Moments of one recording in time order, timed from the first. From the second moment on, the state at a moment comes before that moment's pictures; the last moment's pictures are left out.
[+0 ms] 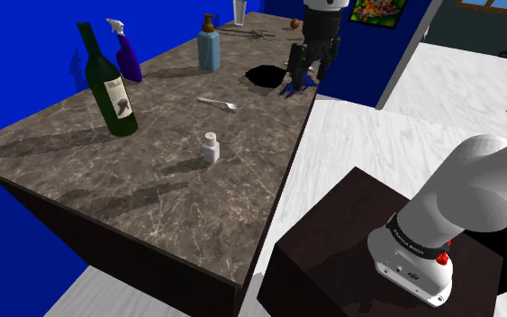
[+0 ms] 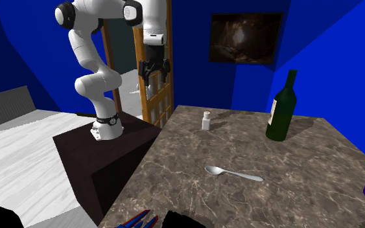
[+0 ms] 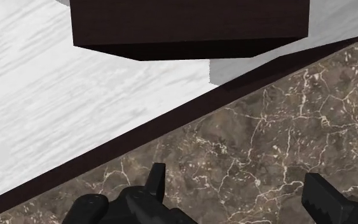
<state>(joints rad) 0.04 -0.48 0.10 -2.25 0.02 1.72 0.19</state>
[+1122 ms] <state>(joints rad) 0.13 0.15 0.24 -1.87 -0.03 1.87 0.39</state>
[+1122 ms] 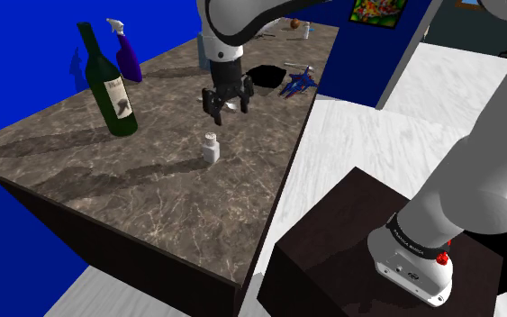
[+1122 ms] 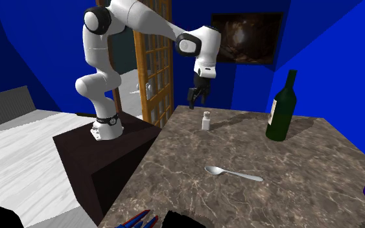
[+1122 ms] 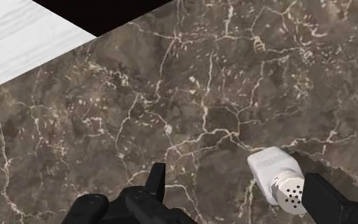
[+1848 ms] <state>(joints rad) 0.20 0.46 0.25 -1.62 -0.08 1.88 0.46</state>
